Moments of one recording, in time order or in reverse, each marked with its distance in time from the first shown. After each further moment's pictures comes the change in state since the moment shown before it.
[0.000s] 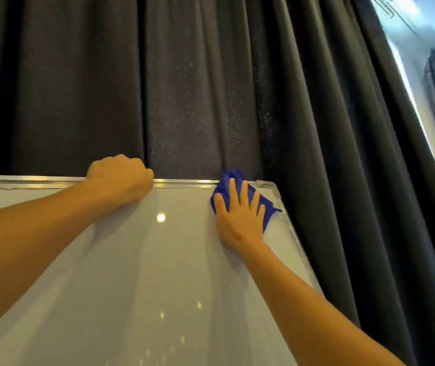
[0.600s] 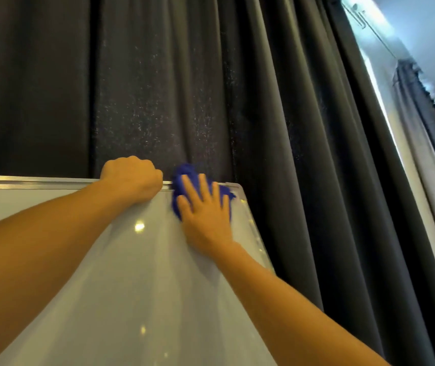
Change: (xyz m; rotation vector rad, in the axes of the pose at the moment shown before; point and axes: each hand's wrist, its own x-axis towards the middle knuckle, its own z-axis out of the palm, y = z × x) left_hand 0.034 0.092 0.028 -0.030 -0.032 0.042; right_hand 0.016 0.015 -0.003 0.000 0.004 -0.280
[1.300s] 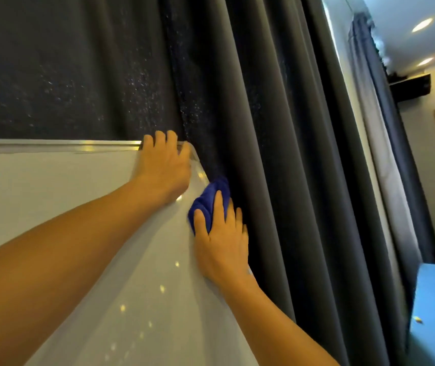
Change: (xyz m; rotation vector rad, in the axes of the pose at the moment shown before) left_hand -0.008 0.155 0.066 0.139 0.264 0.400; right_hand -0.108 0.094 -0.013 -0.041 0.048 0.489
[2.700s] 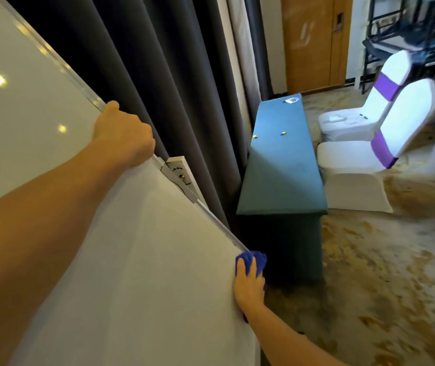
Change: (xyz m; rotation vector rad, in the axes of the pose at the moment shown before) left_hand -0.193 0.211 -0.006 -0.017 -0.186 0.813; right_hand -0.455 0.241 0.004 0.141 0.086 1.325
